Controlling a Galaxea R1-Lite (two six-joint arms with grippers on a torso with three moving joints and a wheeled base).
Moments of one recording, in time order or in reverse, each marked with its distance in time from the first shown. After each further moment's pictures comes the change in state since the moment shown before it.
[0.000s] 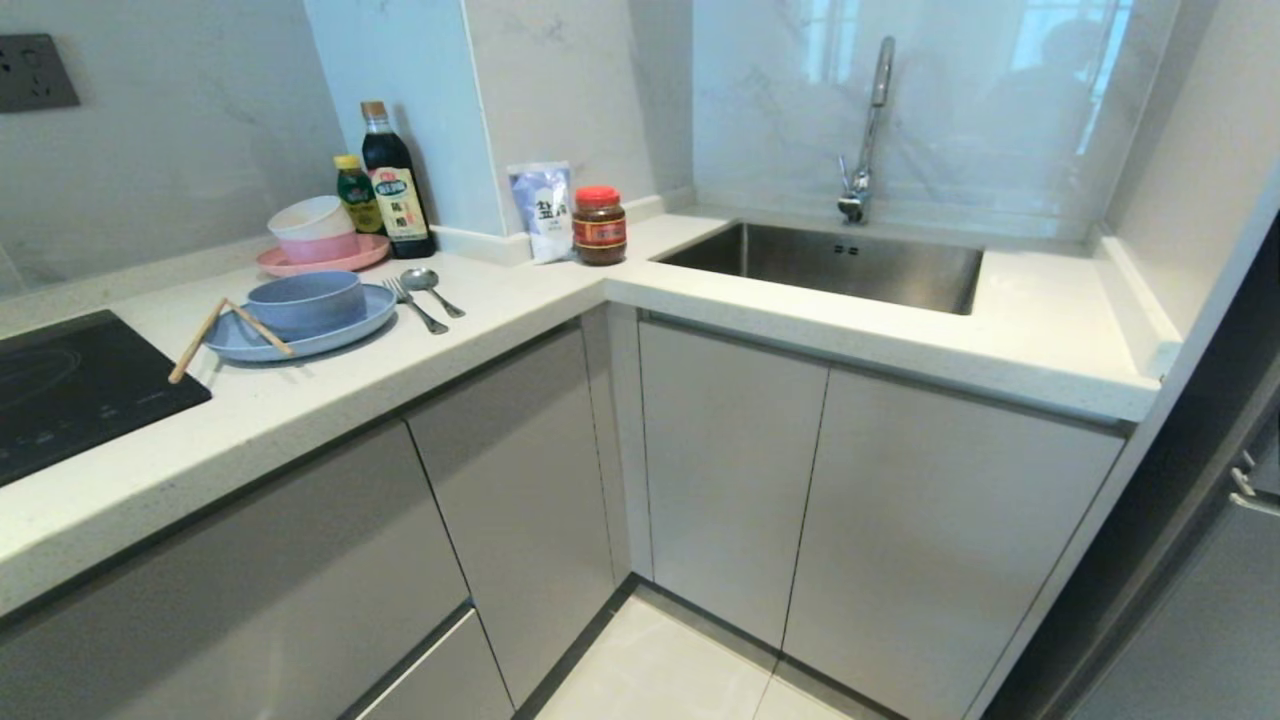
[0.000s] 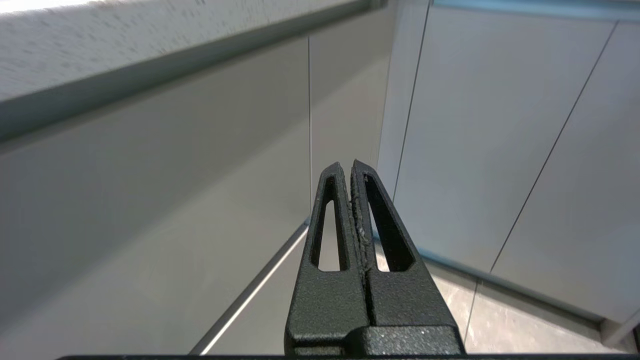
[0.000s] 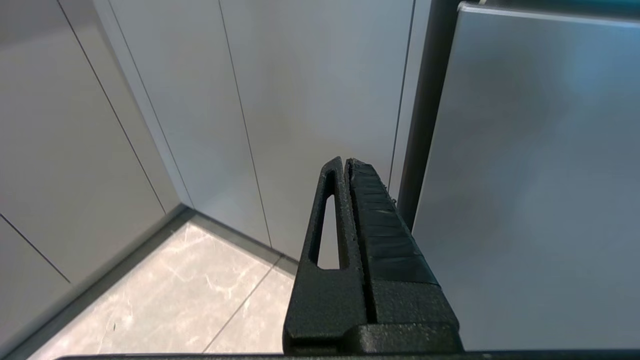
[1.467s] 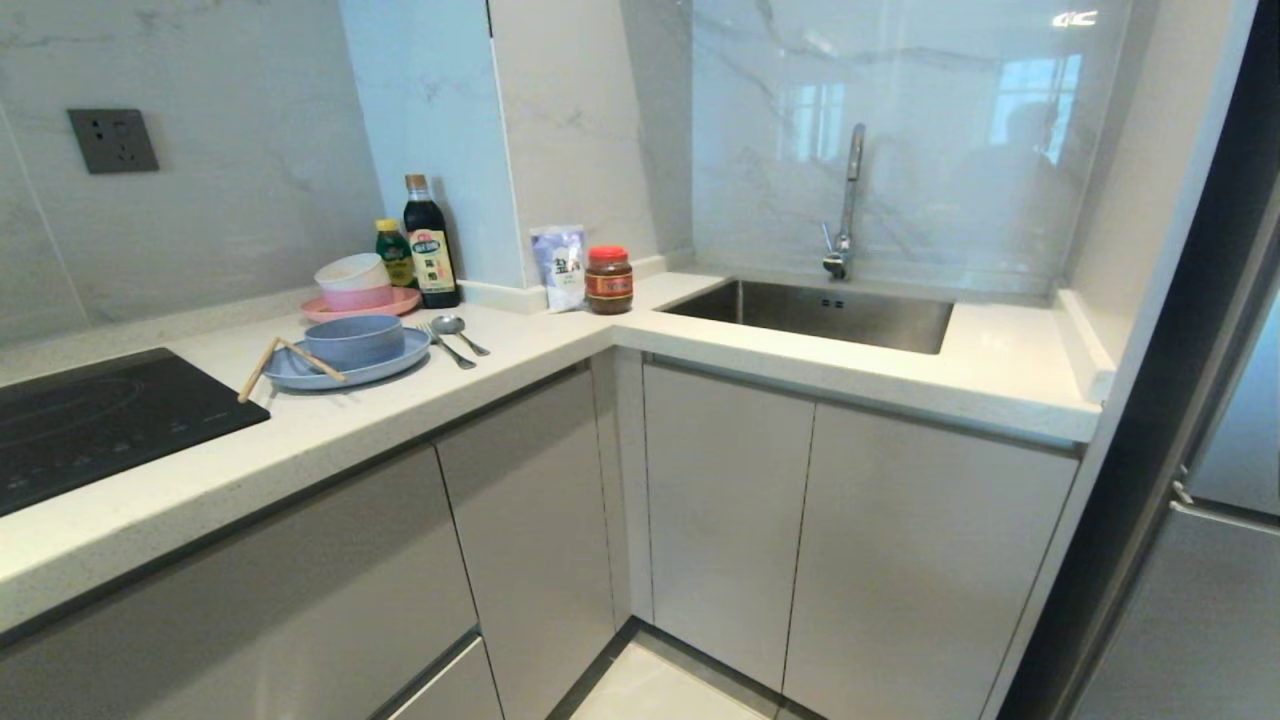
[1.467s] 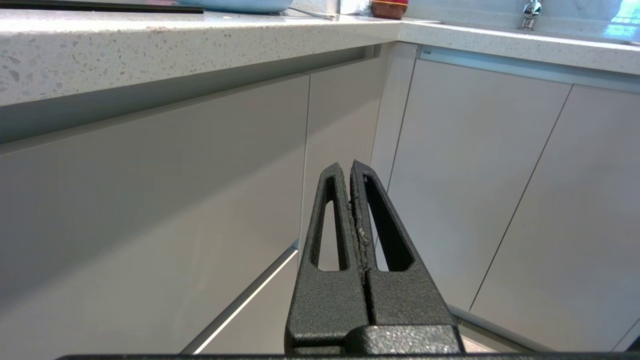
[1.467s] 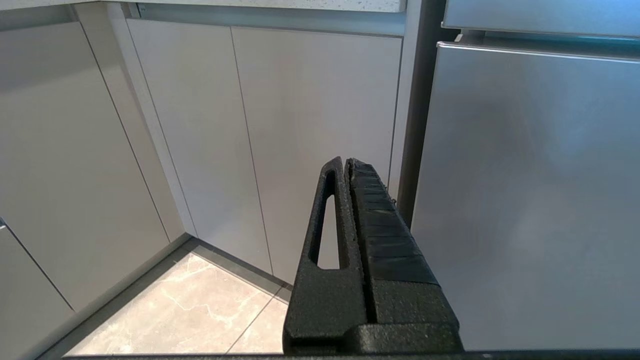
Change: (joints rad) left arm 0.000 0.000 0.000 -0.002 0.019 -0.072; right arm 0.000 0.000 0.000 0.000 0.000 0.000
